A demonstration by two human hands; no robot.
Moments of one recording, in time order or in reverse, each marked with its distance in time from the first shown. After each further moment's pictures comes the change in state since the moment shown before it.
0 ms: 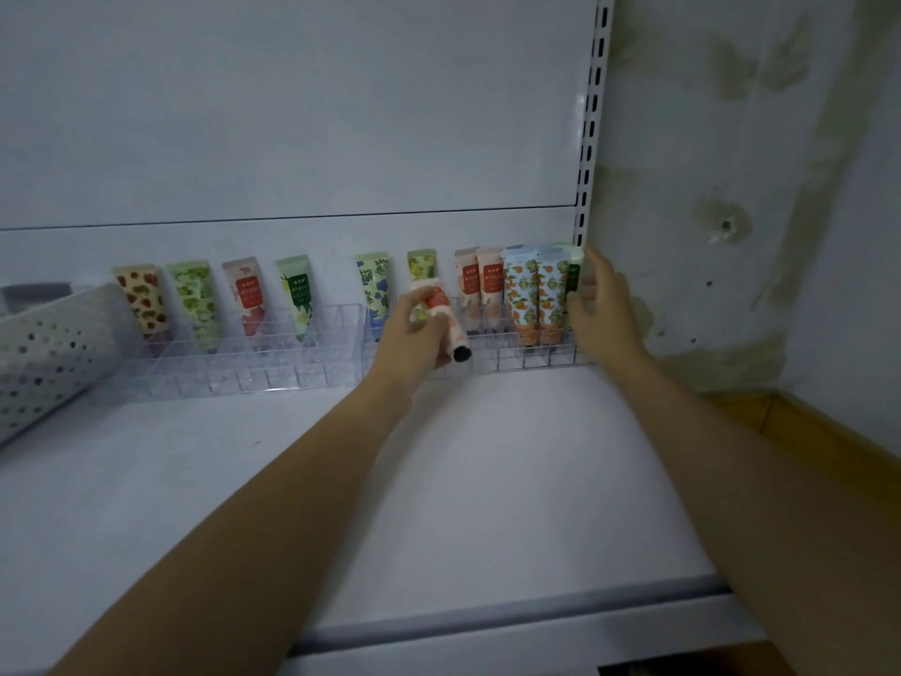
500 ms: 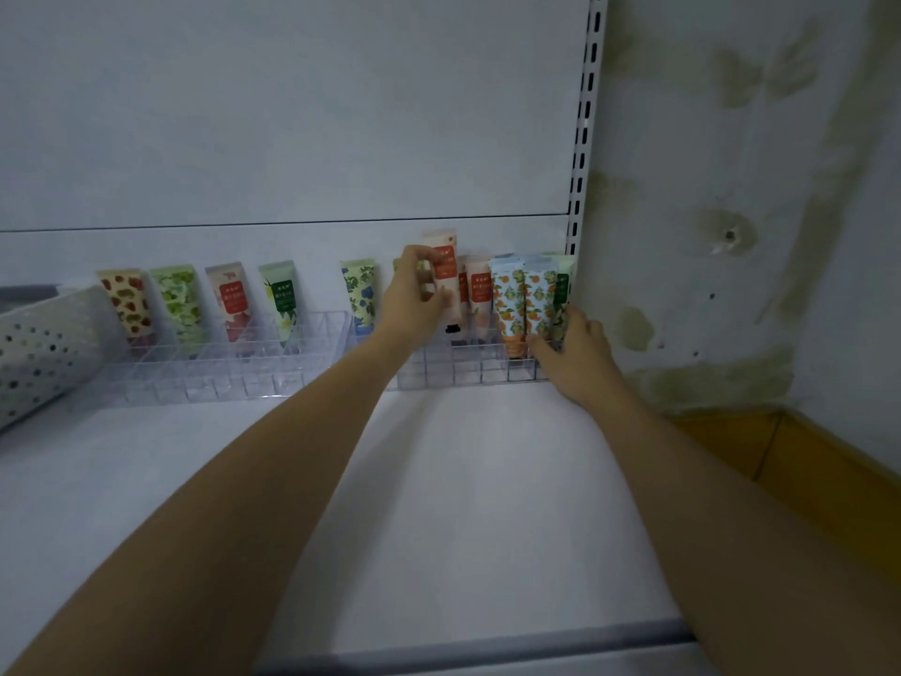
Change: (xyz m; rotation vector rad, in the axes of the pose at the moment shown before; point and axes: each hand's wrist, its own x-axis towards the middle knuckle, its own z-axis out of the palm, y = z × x) left_hand 0.057 0.009 0.019 0.360 -0.015 0.365; right_hand -0.012 0.016 0.009 -0.192 -0.255 0.166
